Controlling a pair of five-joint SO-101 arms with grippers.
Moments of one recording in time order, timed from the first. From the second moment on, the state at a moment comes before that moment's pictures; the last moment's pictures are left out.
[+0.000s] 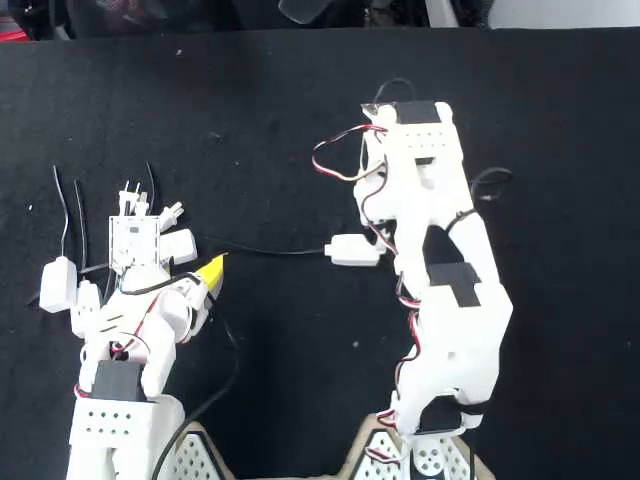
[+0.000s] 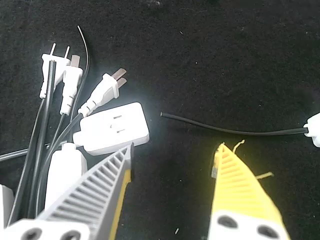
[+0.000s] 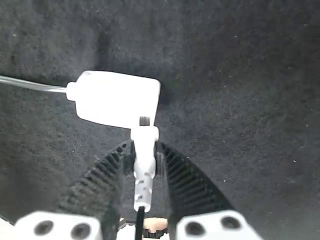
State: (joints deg) left arm -2.0 -89.8 87.8 45.1 2.1; right arm -4.3 26.8 -16.4 99.1 1.5
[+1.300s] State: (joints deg) left arm -2.0 -89.8 87.8 45.1 2.1; right arm -5.5 26.7 -16.0 98.4 -3.4
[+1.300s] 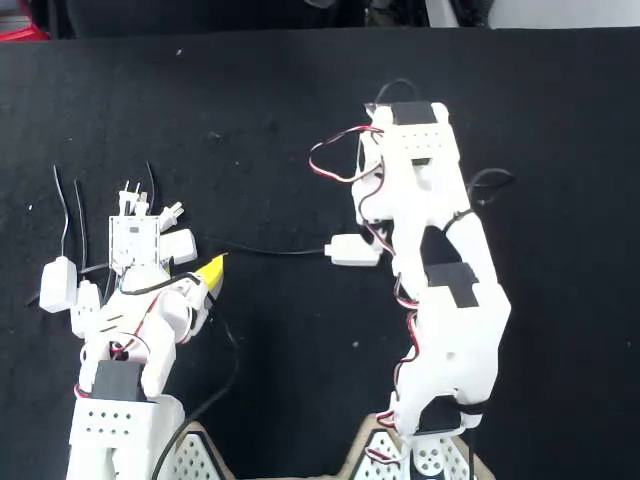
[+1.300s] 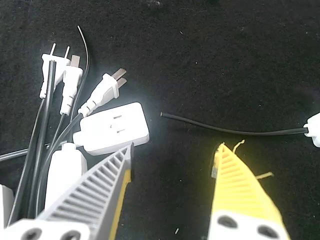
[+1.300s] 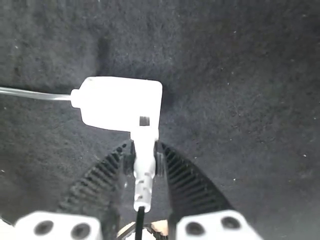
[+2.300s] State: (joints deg) left arm -2.0 -89.8 87.8 45.1 2.1; right arm -5.5 31.3 -19.6 98.8 -5.8
